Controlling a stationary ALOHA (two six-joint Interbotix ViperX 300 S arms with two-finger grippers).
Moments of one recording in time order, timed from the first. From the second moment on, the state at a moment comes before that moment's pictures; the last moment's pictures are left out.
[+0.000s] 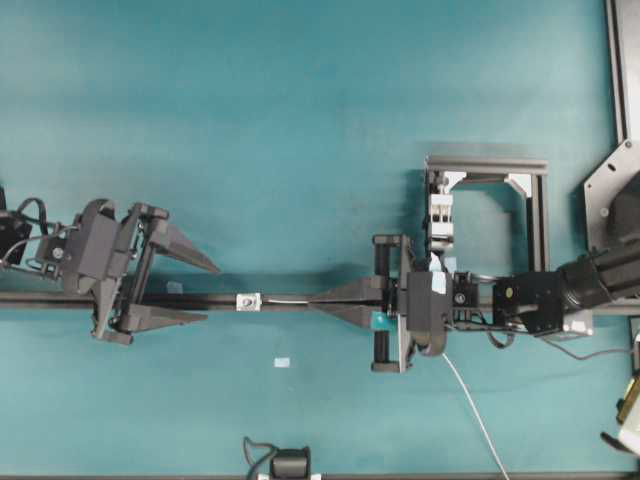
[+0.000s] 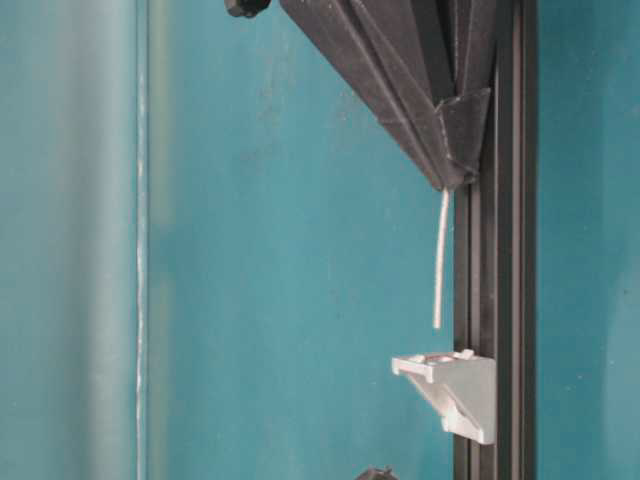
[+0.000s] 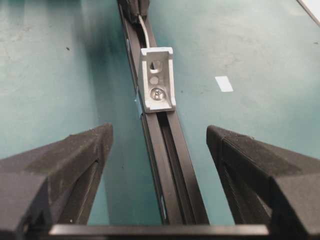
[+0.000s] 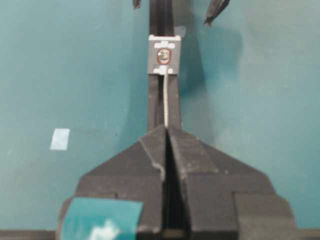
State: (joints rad) left arm -0.30 0.21 1.12 -0.06 -1.07 -0.08; right arm 0.45 0.35 0.84 0.59 -0.96 -0.07
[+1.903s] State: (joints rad) left arm -0.30 0.21 1.12 -0.06 -1.06 -0.08; right arm 0.39 0.40 0.71 0.55 -0.87 -0.11
